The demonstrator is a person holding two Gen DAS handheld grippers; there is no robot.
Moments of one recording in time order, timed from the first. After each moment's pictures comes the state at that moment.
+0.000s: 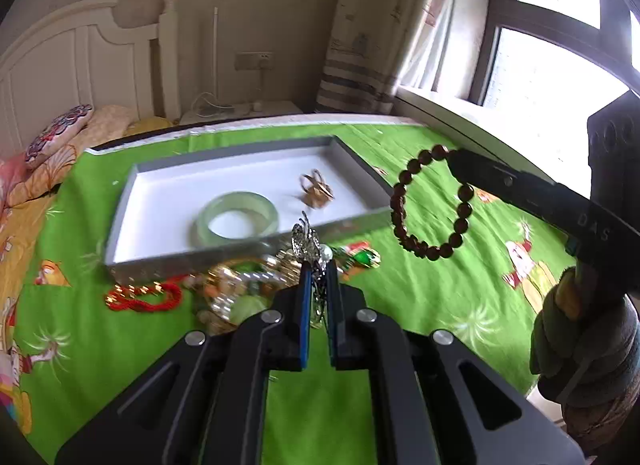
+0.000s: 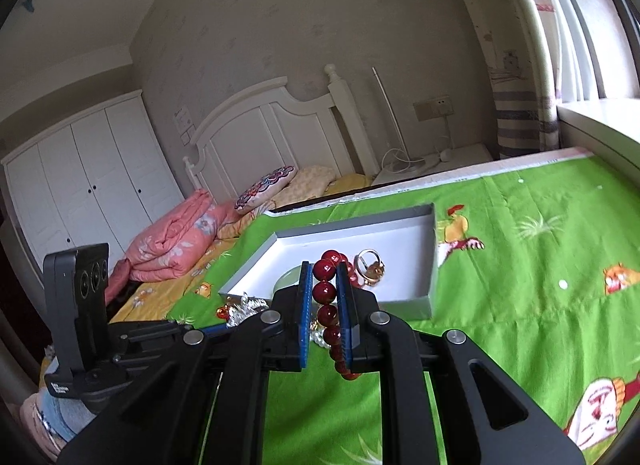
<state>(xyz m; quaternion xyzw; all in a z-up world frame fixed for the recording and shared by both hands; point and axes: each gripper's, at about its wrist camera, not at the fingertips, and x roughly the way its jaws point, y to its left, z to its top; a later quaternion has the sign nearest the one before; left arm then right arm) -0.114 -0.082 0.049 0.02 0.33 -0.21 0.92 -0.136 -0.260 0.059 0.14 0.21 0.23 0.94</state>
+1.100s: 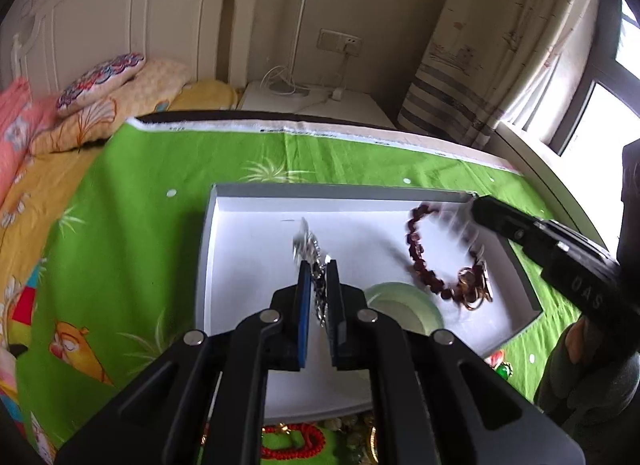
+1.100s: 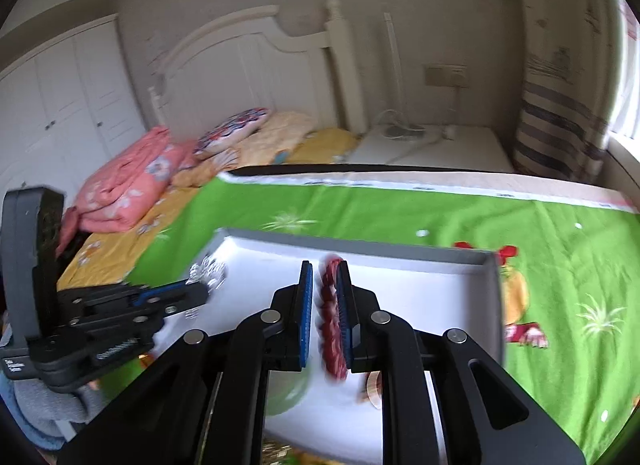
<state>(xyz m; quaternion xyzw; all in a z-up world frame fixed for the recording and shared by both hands) 0.038 -0.004 0.044 -0.05 0.39 -0.12 0.91 0.033 -0.181 0.053 0.05 0.31 0.17 0.93</state>
